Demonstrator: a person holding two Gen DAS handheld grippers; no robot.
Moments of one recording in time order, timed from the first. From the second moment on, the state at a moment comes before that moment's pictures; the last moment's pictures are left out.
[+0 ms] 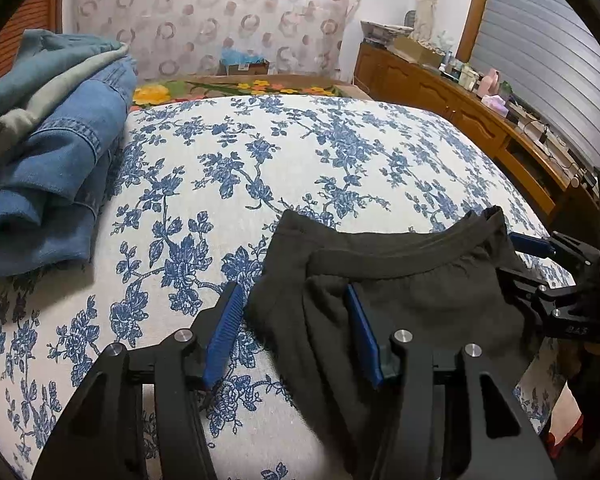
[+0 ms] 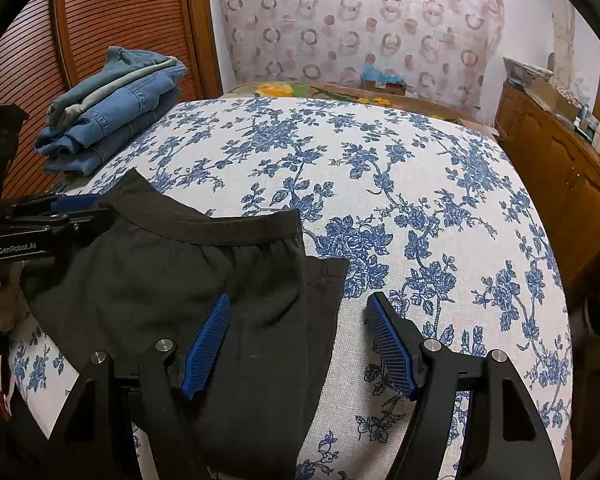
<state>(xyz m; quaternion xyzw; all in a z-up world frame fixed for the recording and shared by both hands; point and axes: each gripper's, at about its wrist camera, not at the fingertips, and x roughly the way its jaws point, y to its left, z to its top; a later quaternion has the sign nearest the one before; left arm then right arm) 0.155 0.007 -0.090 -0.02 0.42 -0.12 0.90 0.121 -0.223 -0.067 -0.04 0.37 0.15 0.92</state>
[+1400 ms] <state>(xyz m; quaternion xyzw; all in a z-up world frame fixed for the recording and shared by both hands) 0.150 -0.001 -0.065 -0.05 0.40 -0.18 0.90 0.123 -0.232 -0.063 0.00 0.37 0.20 0.91</state>
